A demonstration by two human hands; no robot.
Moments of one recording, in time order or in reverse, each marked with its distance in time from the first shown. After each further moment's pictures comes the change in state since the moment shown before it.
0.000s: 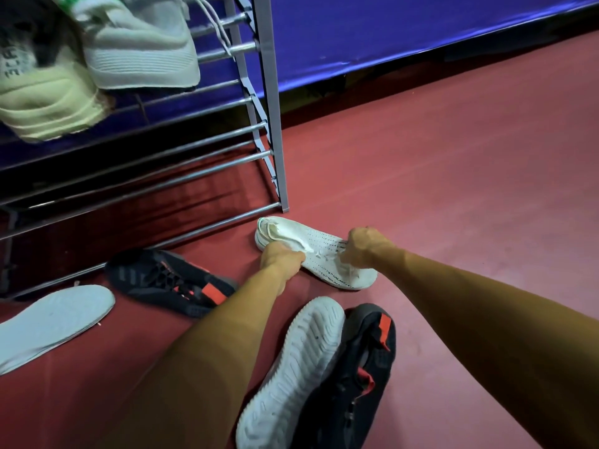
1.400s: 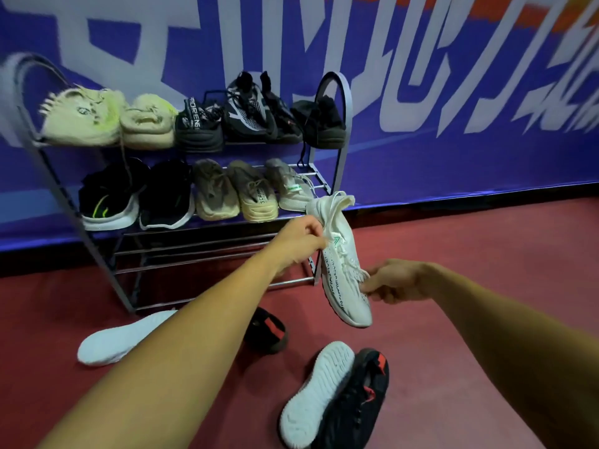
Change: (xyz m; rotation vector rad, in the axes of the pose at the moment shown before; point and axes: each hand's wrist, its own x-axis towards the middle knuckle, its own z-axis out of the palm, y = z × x) left_hand -0.245 0.093 -0.214 -0.124 -0.117 0.766; right_hand -0.261 -0.060 -0.132 0.510 -0.283 -0.210
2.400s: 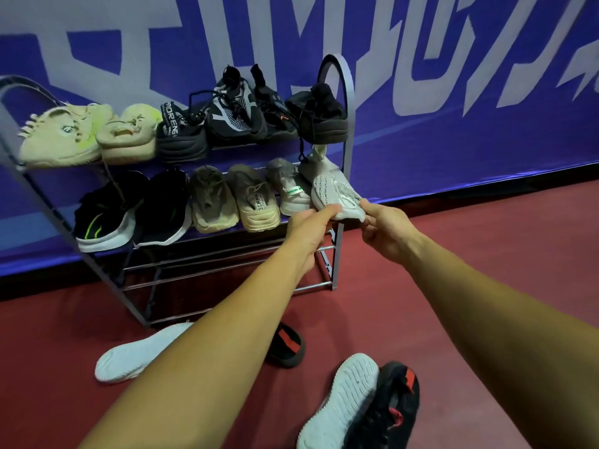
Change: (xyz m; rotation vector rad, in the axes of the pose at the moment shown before) left_hand 0.060 0.005 0.030 -0.511 0.271 -0.230; right_hand 0.077 -0.064 -0.026 1.014 0.260 -0.436
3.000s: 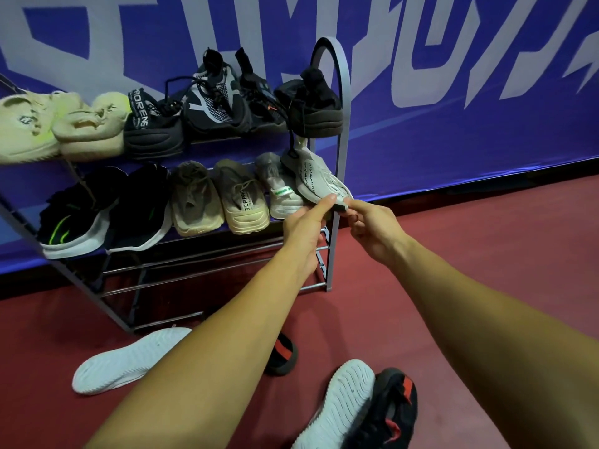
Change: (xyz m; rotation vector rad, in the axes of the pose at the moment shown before) left_hand 0.033 -0.016 0.014 -0.167 0.043 -0.002; right_hand 0.032 0.011 0.004 0.029 0.016 -0.052
